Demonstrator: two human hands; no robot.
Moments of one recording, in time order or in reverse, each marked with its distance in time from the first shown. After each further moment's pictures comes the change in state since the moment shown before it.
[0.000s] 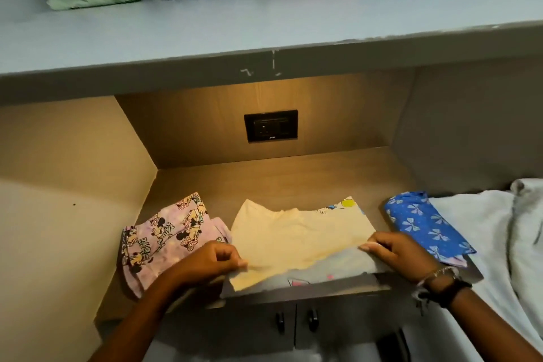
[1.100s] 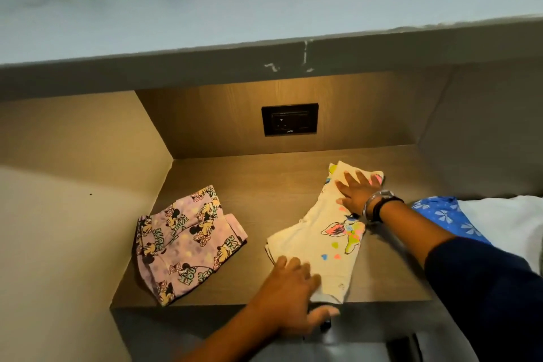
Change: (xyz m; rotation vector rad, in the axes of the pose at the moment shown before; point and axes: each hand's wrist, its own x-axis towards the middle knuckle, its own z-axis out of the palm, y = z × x) left_hand 0.030 0.032 0.117 1.053 -0.058 0.179; right_hand 0.184 -0.007 0.023 -0.868 -0.273 0.112
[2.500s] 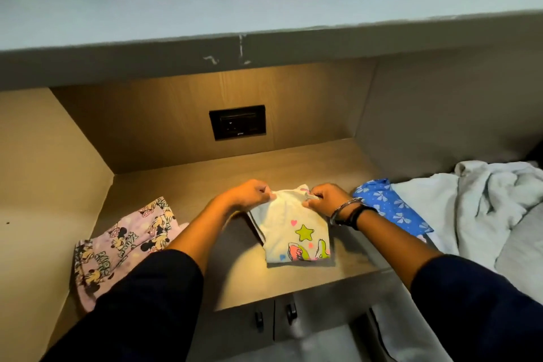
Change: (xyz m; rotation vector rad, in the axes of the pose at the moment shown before) left_hand 0.138 -0.089 -0.084 -0.732 0.042 -0.058; right_hand -0.088 -0.006 -0.009 0.784 0.199 0.069
